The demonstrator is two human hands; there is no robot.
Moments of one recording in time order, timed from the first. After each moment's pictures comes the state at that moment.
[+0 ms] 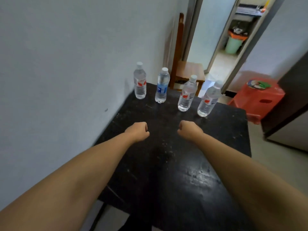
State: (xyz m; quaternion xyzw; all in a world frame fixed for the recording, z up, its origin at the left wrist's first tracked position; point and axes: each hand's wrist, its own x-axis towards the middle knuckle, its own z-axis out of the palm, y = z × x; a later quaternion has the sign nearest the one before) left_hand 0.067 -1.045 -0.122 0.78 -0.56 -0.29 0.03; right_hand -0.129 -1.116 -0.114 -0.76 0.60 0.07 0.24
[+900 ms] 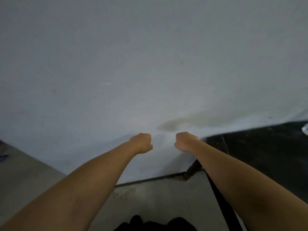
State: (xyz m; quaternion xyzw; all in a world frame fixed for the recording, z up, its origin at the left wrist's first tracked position) left_hand 0.193 -0.495 -0.144 0.94 -0.18 -0.28 0.09; right_hand 0.167 -0.682 -0.140 -0.95 0.07 0.29 0.06
